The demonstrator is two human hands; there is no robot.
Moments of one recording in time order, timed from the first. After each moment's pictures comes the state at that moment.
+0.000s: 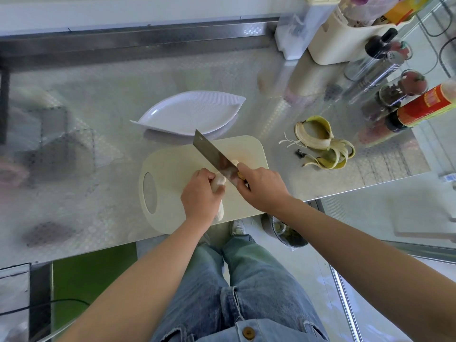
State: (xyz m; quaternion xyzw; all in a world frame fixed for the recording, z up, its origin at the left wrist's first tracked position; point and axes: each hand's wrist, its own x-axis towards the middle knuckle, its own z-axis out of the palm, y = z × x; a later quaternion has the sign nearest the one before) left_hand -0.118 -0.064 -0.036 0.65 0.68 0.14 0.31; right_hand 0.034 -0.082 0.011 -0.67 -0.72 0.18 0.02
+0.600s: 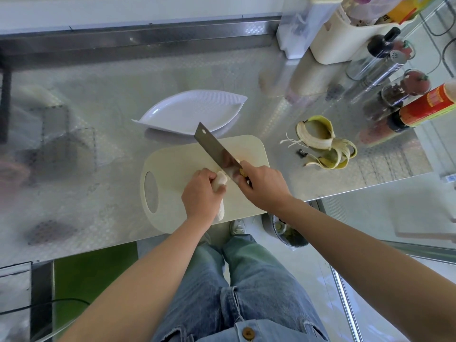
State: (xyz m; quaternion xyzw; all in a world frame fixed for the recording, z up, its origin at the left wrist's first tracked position) left_hand -0.118 -0.063 -0.035 0.64 0.68 0.15 0.33; right_hand 0.033 -0.081 0.010 -0.68 -0.71 0.18 0.05
